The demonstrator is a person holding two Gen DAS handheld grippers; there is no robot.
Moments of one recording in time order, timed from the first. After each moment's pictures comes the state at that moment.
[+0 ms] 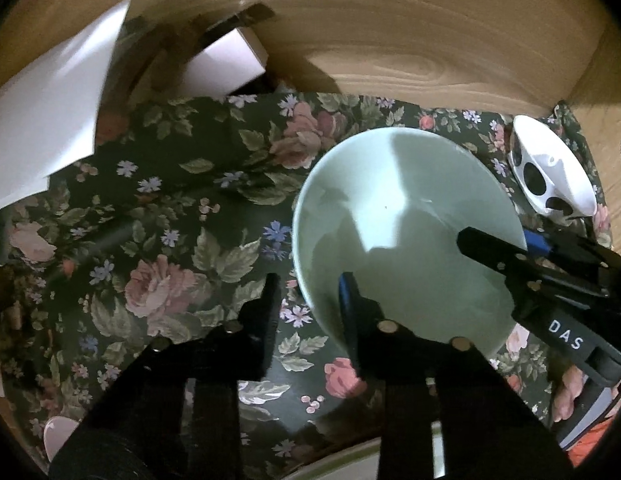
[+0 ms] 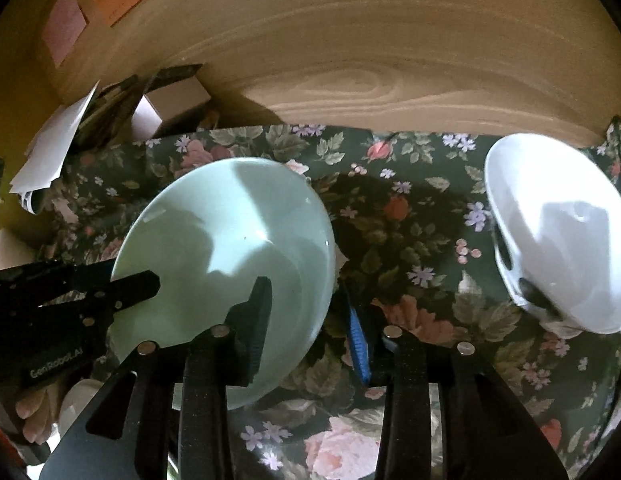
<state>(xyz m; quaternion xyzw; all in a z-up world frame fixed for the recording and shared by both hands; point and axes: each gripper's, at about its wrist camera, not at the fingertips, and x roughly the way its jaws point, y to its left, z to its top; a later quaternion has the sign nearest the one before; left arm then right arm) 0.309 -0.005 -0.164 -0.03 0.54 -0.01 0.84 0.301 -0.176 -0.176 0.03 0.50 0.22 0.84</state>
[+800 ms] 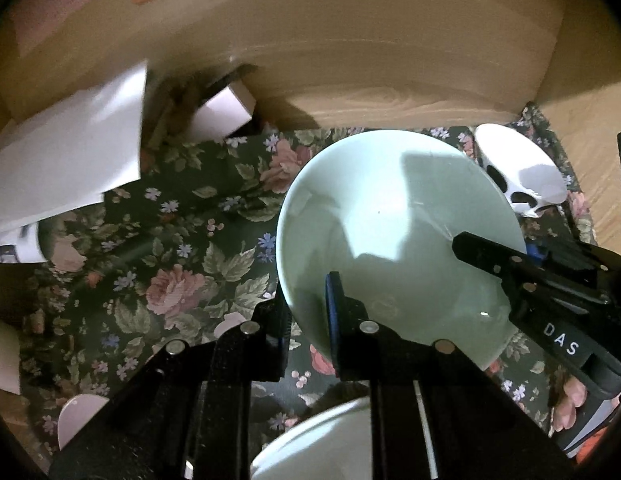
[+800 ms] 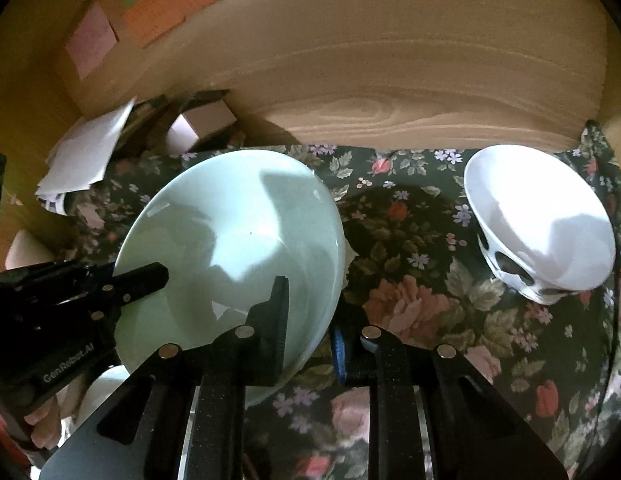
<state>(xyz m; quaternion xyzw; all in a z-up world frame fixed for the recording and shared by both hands) 0.275 -0.024 -0.129 0.01 0.49 -0.01 0.87 0.266 -0.181 -0.143 0.04 0.46 0.22 0.86</state>
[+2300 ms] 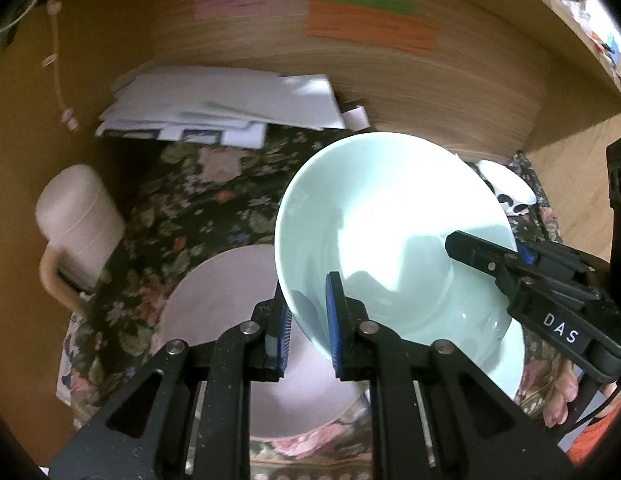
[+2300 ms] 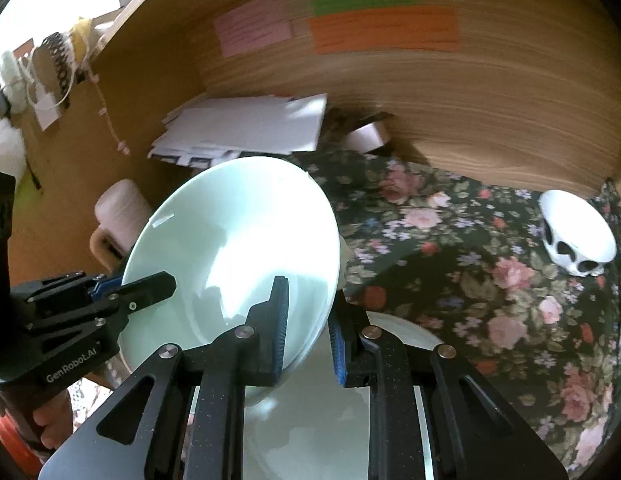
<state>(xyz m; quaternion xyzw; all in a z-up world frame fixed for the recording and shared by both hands) 0.102 0.089 -0.080 -0.07 0.42 0.04 0.91 0.143 -0.073 -0.092 0.00 0.40 0.29 0.87</state>
